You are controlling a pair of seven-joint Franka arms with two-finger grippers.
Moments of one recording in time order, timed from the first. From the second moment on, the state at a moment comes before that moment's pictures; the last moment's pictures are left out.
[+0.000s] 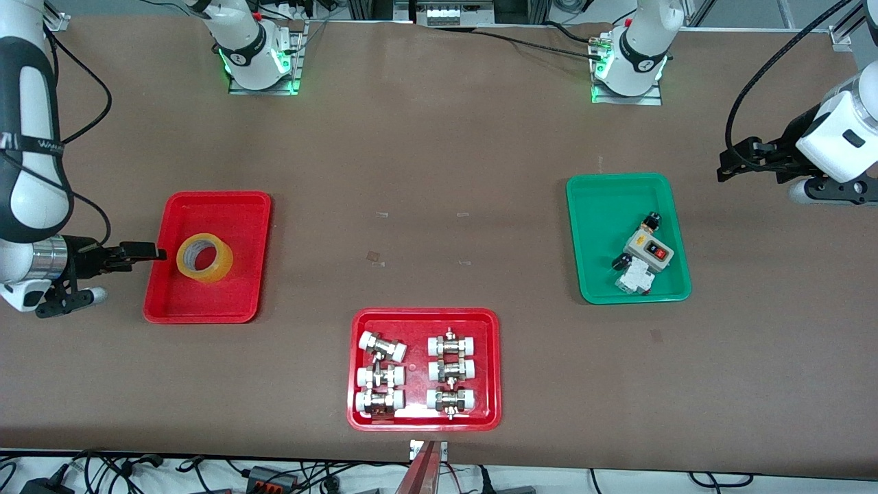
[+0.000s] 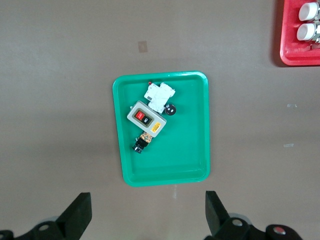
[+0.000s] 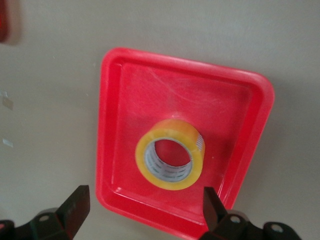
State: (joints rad) left arm 0.01 0.07 -0.06 -1.52 -0.04 1.50 -0.06; right arm -0.13 0.54 -0.02 -1.40 0.17 1.67 -0.37
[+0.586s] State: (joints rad) left arm 0.01 0.07 -0.07 -1.52 -0.04 1.51 -0.06; right arm -0.04 0.48 -0.02 -1.11 0.11 1.37 -0.03
